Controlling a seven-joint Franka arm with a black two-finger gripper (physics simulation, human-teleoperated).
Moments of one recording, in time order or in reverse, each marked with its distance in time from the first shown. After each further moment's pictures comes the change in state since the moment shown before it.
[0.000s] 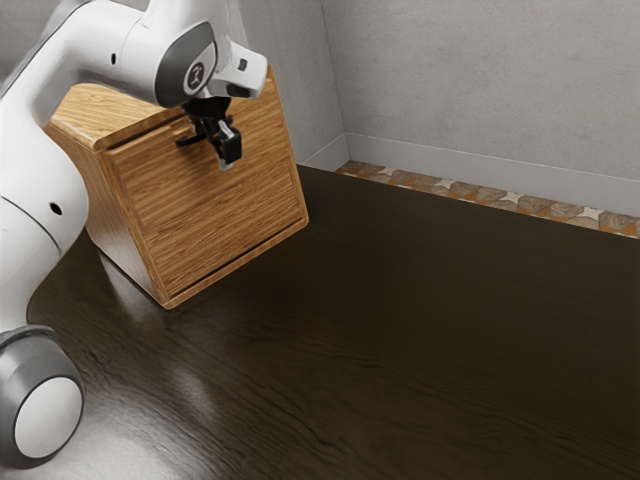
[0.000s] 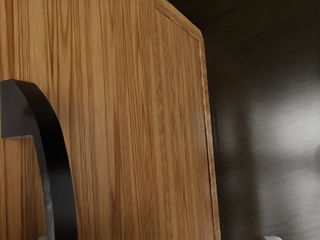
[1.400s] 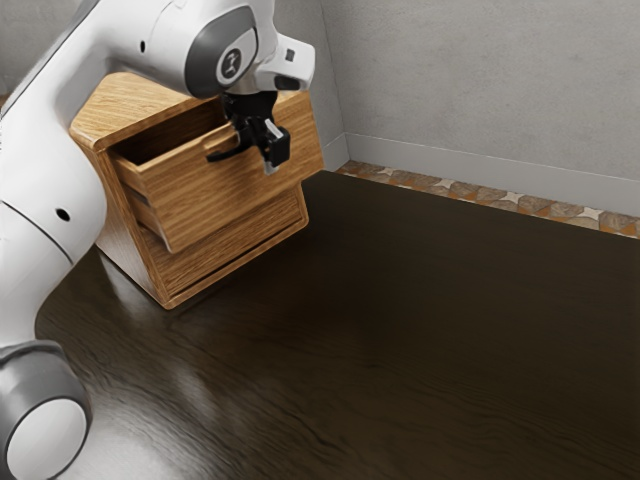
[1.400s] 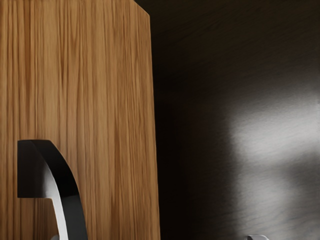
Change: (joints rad) arm -0.100 -0.019 -0.052 0.026 -0.013 -0.102 -0.134
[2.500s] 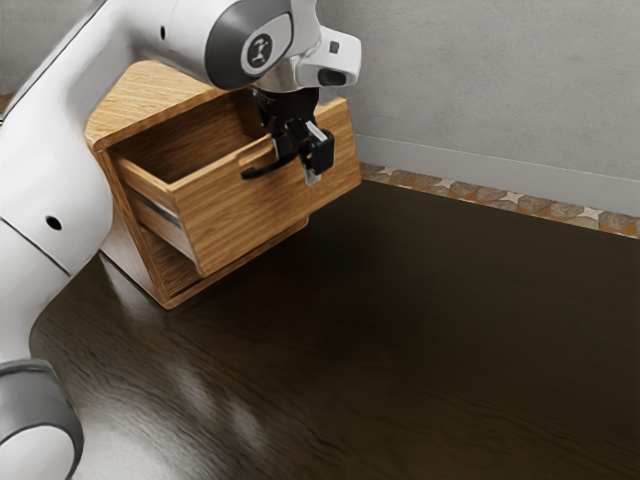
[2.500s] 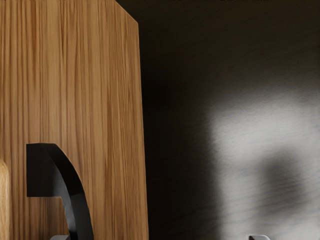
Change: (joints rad) arm -0.094 -0.044 -0.073 -0.004 0.000 -0.106 -0.131
